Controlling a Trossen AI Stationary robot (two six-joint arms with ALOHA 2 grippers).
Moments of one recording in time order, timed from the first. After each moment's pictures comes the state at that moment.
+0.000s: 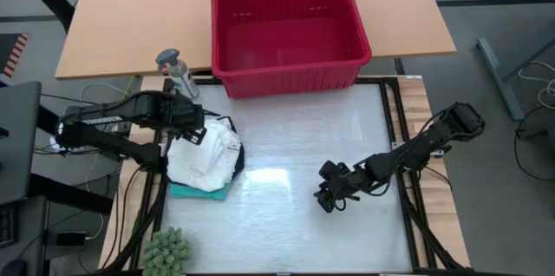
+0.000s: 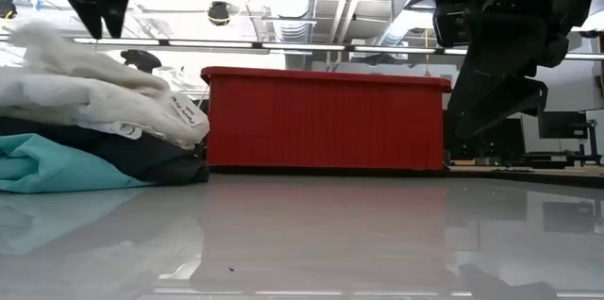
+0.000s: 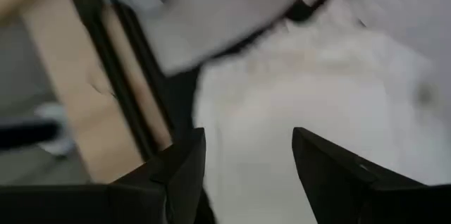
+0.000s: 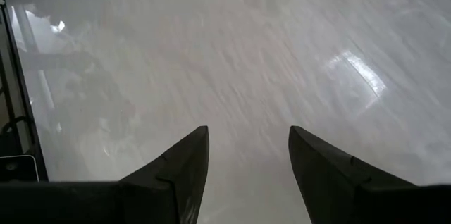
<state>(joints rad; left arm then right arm) 0.11 1.11 1.25 -1.57 -0.38 -0.98 0.44 1.43 0.75 -0.22 0.23 1.04</state>
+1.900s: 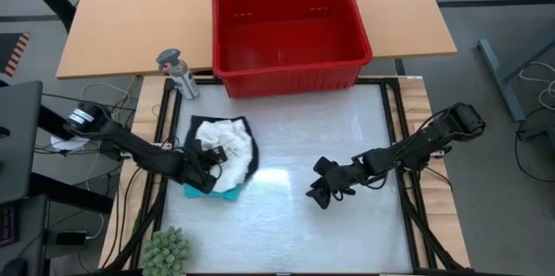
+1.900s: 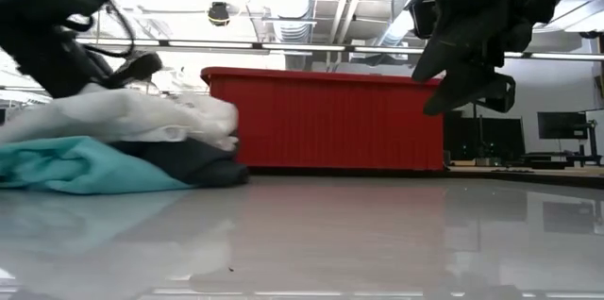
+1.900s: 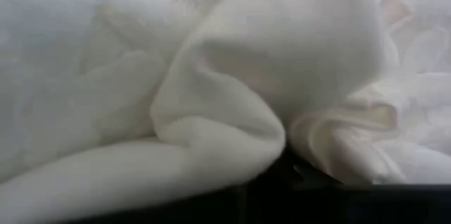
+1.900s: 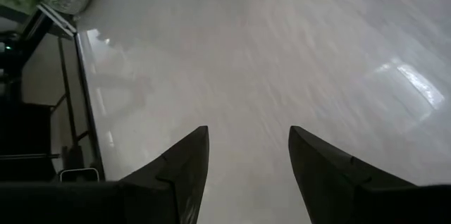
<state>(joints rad) -0.39 1.32 0.43 -0.42 -0.70 -2.18 0.35 1.43 0.75 -0.06 0.13 1.00</state>
